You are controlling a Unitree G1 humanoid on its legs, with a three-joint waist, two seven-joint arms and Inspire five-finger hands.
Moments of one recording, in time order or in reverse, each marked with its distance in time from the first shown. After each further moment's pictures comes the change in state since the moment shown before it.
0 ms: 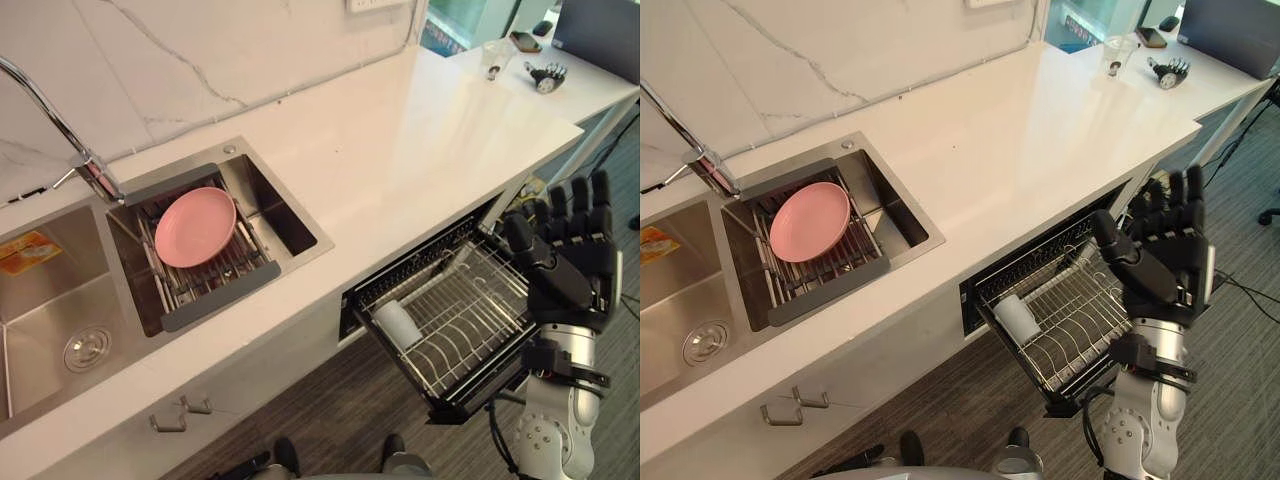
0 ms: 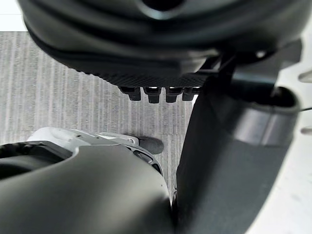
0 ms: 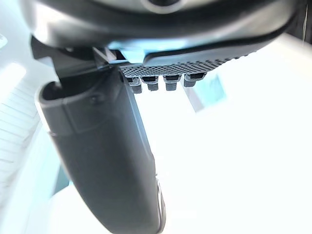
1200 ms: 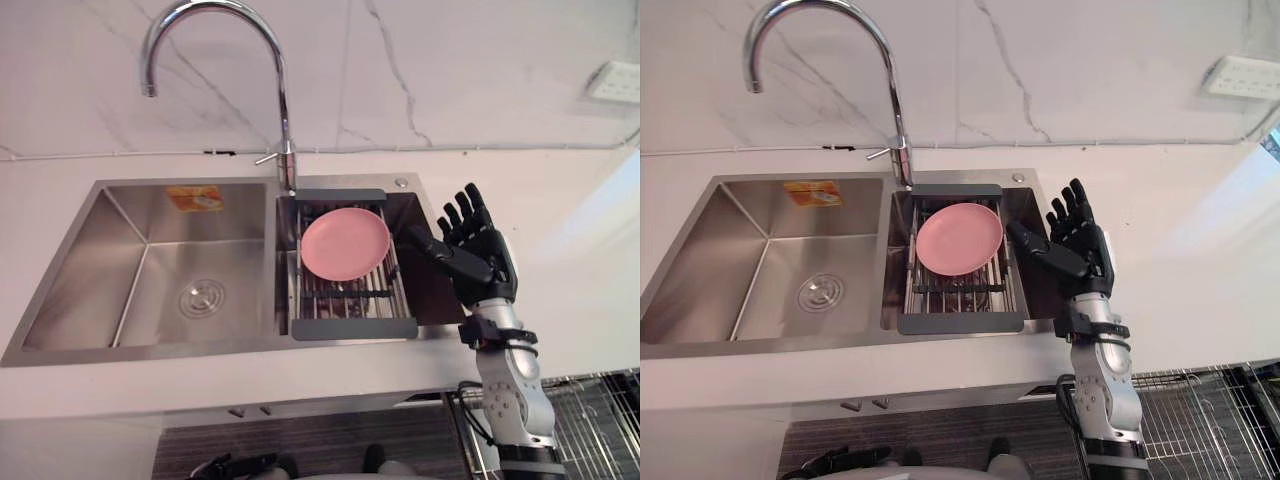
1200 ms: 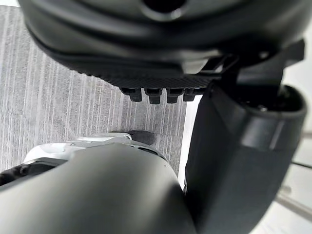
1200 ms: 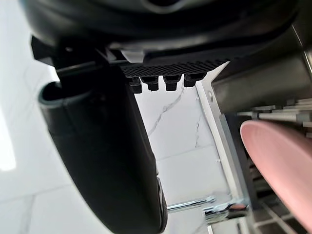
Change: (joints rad) left arm -0.055 0.077 -0.199 -0.019 0.115 0.051 -0.047; right arm -0.135 -0.176 0.144 0.172 -0.421 0.122 -0.174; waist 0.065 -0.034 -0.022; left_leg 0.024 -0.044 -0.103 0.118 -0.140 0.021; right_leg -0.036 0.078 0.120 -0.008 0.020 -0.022
